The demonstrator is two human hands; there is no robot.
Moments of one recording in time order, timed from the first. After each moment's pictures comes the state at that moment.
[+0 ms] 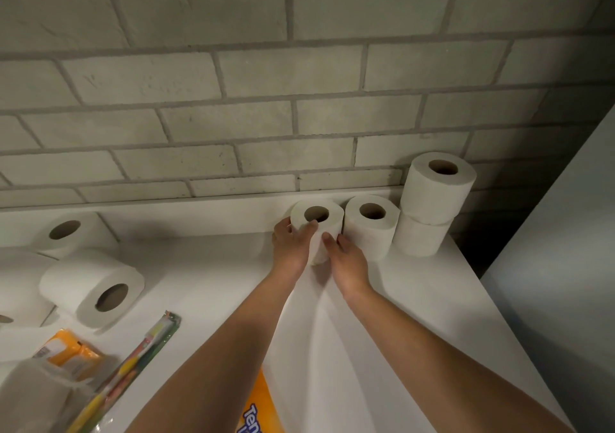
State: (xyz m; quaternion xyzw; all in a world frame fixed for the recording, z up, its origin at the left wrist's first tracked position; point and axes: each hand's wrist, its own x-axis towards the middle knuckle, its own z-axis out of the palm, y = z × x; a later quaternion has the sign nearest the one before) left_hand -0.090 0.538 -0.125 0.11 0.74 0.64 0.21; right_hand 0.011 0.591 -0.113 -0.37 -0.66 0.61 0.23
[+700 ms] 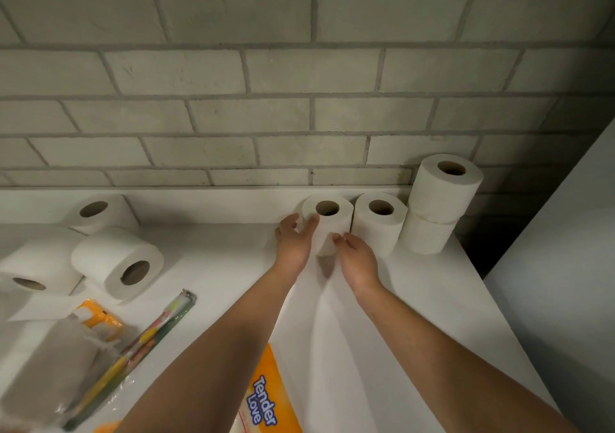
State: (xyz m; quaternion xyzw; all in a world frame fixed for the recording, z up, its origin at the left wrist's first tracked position) left_hand -0.075 0.513 -0.108 0.11 0.76 0.61 0.19; right_hand 0.025 0.582 -0.106 -0.39 -0.68 0.59 0.20
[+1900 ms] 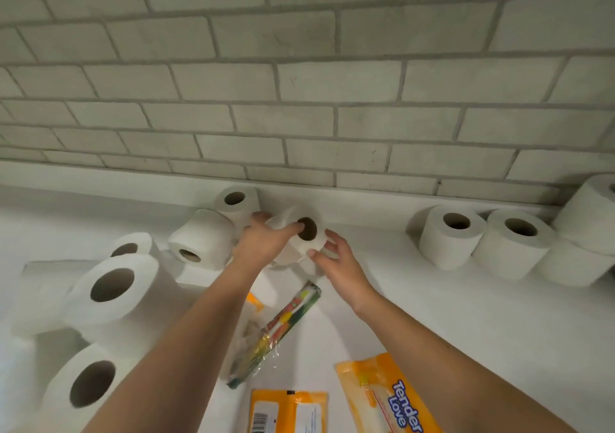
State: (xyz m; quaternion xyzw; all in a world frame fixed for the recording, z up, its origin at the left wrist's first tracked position) left_hand -0.182 0.264 -0.042 0.03 0.92 0.38 0.12; right_hand -0.082 0.390 -0.089 -0.19 -0.70 0.69 0.07
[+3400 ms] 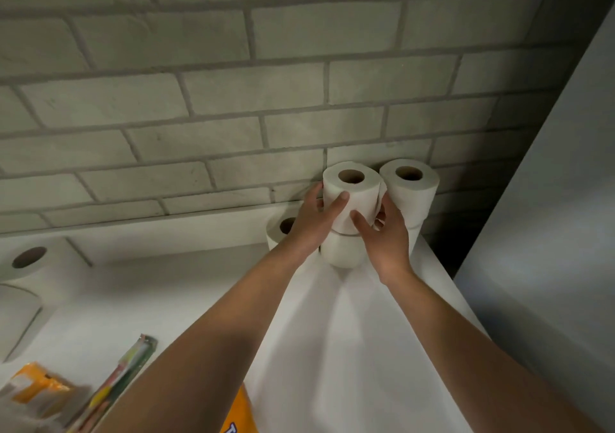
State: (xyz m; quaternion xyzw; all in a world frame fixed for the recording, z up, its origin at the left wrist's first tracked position) left_hand -0.044 0.589 -0.033 0.31 0.67 0.60 0.31; right_hand 0.063 0.662 -0.066 -0.32 -0.69 0.48 0.43
